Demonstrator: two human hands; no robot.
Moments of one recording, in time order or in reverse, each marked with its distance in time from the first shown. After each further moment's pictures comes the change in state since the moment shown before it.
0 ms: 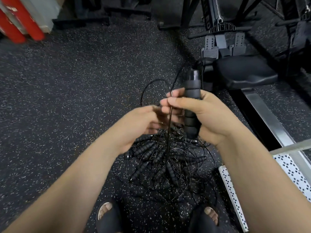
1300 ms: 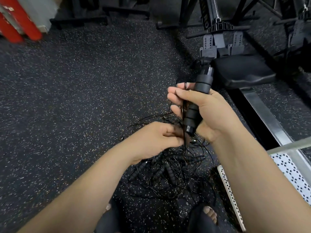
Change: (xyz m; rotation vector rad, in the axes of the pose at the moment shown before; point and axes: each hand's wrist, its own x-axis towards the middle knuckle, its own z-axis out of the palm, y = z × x) left_hand -0.002 -0.012 0.038 0.189 -0.198 0.043; right_hand 0.001 -0.002 0.000 0.223 0.200 -0.023
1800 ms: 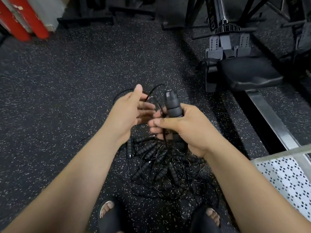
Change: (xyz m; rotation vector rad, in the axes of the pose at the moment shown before) left_hand -0.001 -0.002 -0.061 -0.543 0.603 -0.008; right_hand -0.009 0.040 0.021 -0.425 -0.221 0.104
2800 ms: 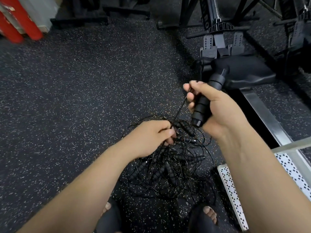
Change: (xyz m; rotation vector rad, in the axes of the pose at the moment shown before) left_hand -0.023 -0.028 0.036 0.872 -0.498 0.153; right_hand 0.011 -0.021 -0.063 0.464 0.283 -0.147
